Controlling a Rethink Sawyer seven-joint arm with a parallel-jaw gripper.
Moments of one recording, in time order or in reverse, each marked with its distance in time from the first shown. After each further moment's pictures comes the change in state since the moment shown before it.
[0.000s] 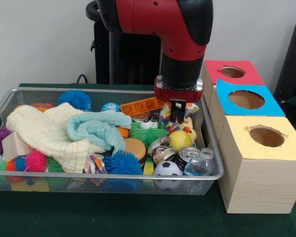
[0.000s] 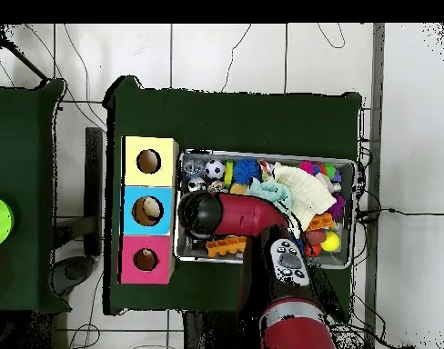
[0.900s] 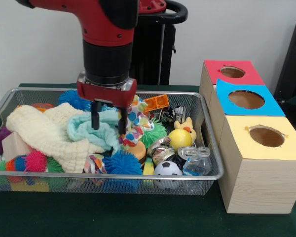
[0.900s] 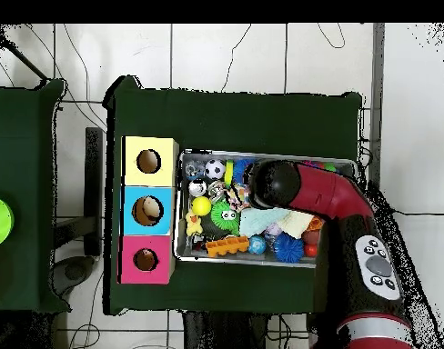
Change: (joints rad) arm -0.198 -0.029 0.018 -0.205 -0.083 0.073 0.000
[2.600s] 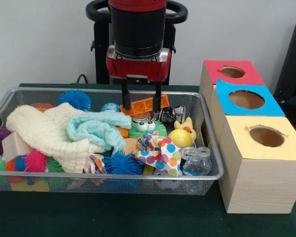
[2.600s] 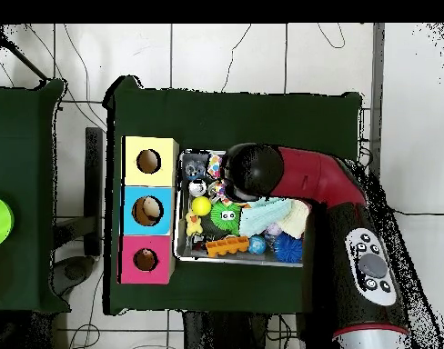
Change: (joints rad) arm 0.004 -0.108 0.136 0.011 -0.036 0.176 0.000
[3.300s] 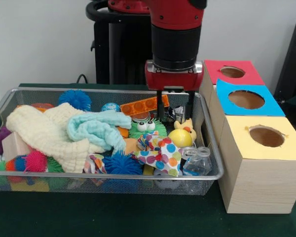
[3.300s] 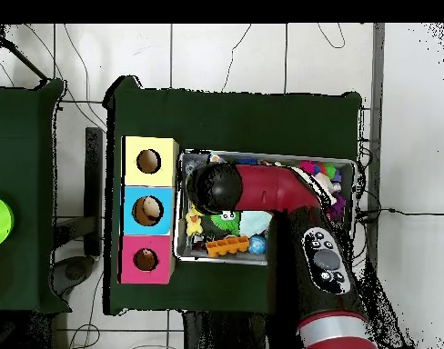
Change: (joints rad) arm 0.079 0.023 0.000 0.098 -0.002 -0.148 0.000
